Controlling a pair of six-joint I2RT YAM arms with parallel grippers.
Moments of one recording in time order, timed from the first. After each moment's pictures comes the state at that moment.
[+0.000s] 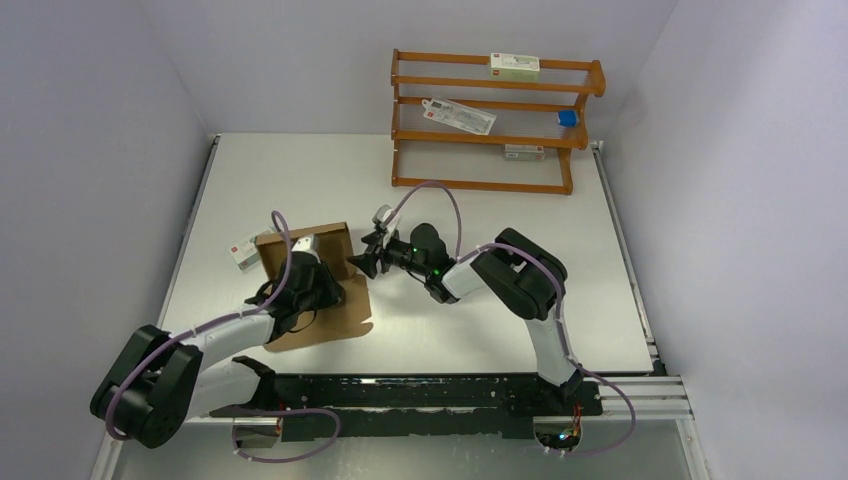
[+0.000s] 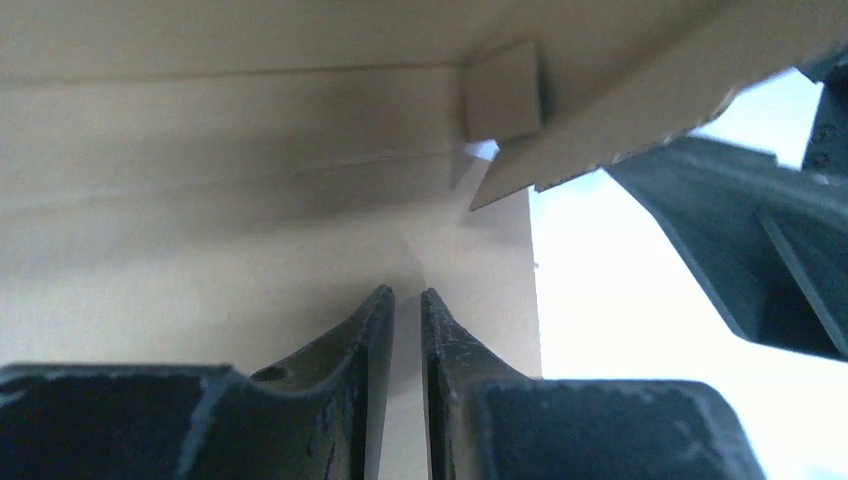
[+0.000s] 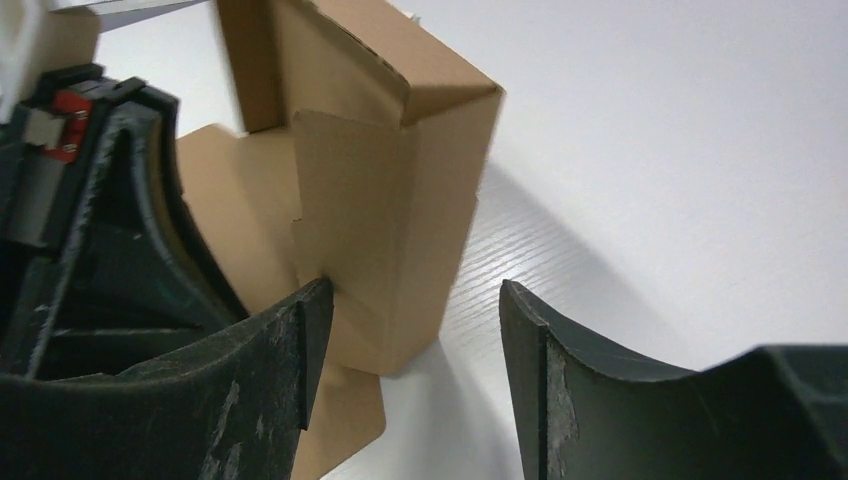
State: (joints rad) left arm -0.46 1.16 0.29 0.15 -0.06 -0.66; right arm 0.82 2.08 0.91 1.11 -0.35 0.05
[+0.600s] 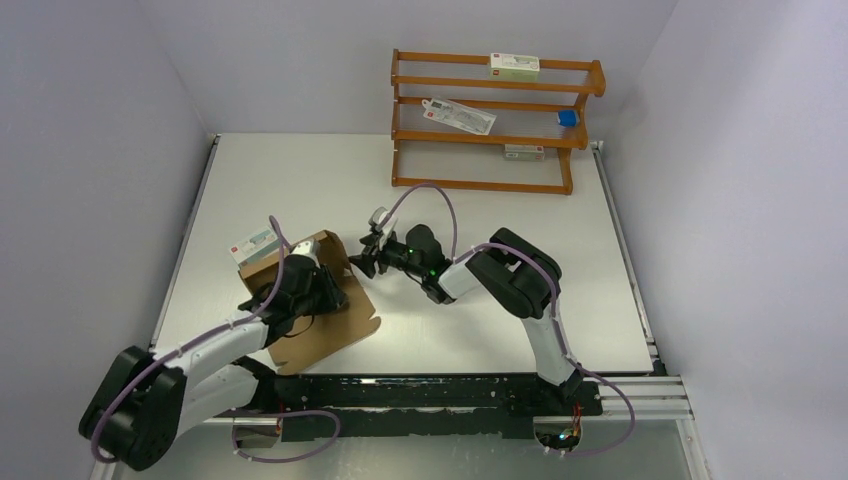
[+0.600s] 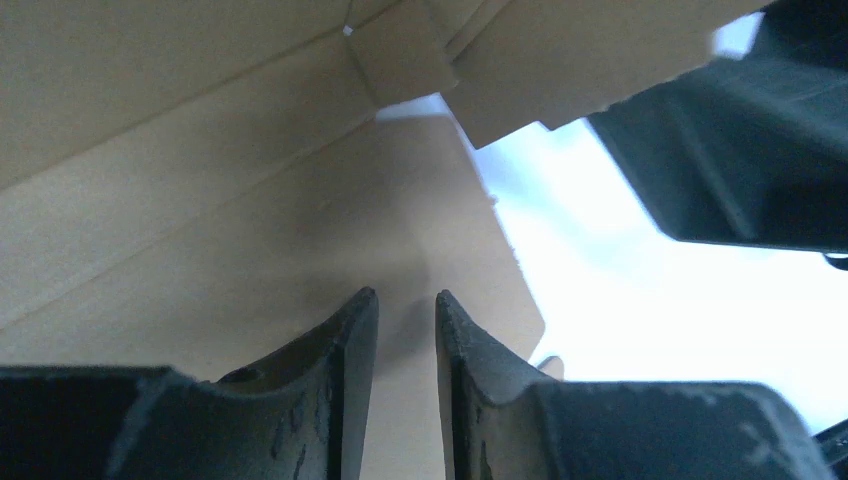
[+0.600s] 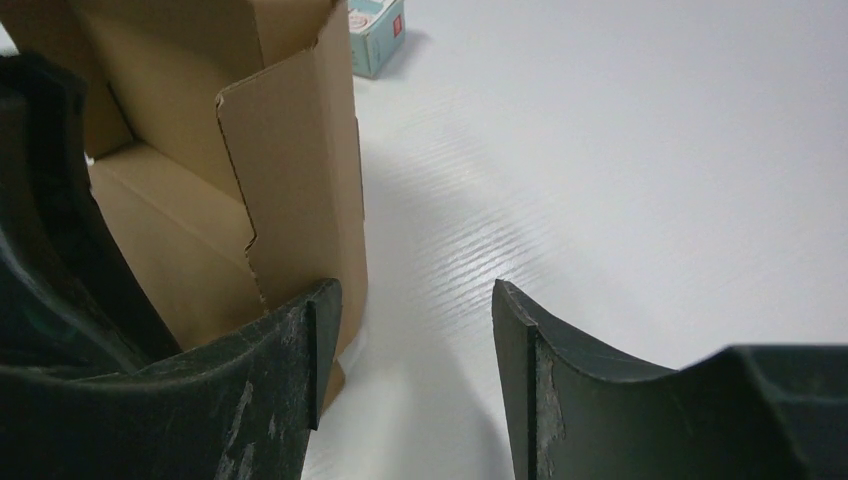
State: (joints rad) left arm -0.48 1.08 0.27 0.09 -0.01 -0.68; right arm 0.83 2.13 0.95 1.09 -0.31 0.01
